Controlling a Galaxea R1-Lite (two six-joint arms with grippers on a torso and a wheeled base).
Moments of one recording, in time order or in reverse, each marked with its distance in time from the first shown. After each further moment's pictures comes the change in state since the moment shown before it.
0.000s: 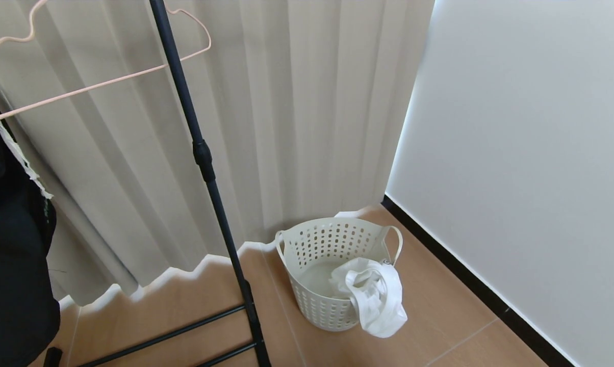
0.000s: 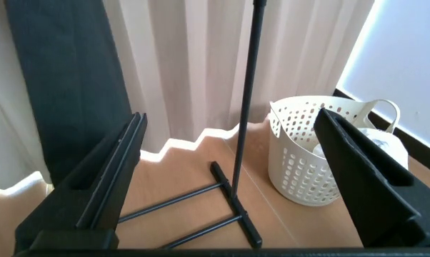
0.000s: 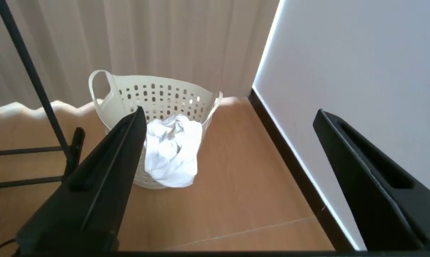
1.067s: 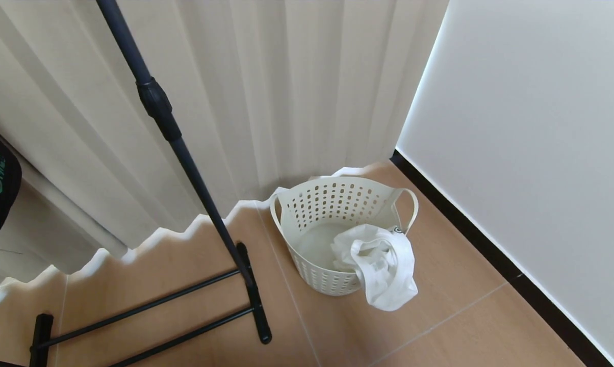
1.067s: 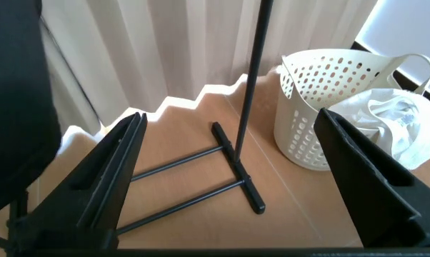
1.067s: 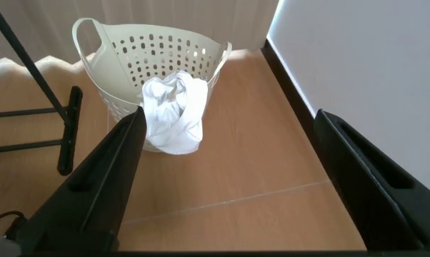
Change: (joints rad) left arm 0.001 0.000 0.000 0.000 0.000 0.001; right arm 0.000 0.000 0.000 0.001 -0.003 0.000
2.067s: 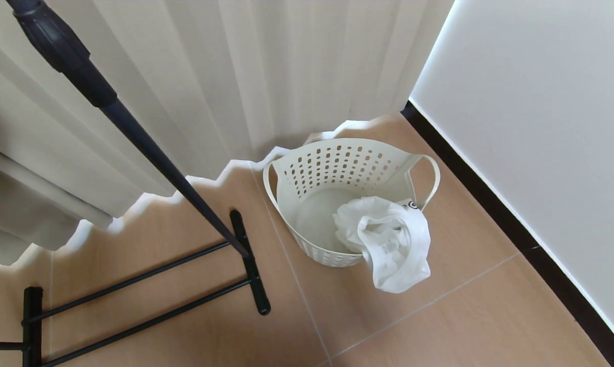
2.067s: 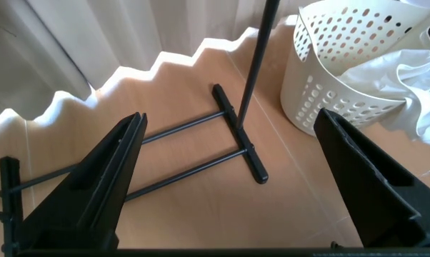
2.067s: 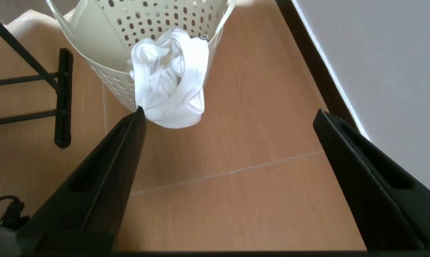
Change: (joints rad) left arm 0.000 0.000 0.000 0.000 0.000 -0.001; right arm 0.000 0.000 0.000 -0.001 -0.017 0.011
